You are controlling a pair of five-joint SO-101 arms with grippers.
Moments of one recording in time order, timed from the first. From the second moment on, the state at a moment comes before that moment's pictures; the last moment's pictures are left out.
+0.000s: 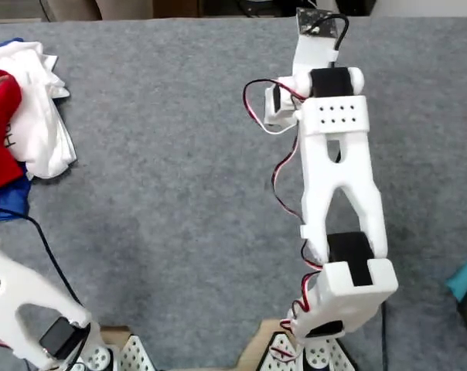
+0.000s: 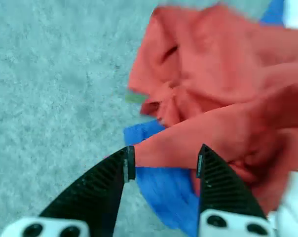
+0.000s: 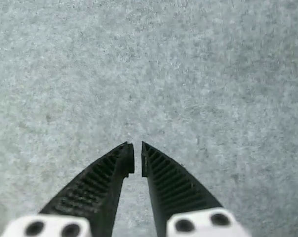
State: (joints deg) left arm -57.3 56.9 -81.2 92.2 -13.6; right arm -9.2 10.2 -19.2 85.5 -19.8
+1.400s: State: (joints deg) left arm -26.7 56.1 -92.8 100.2 -10.2; right arm -0.6 10.2 -13.9 98.9 -27.1
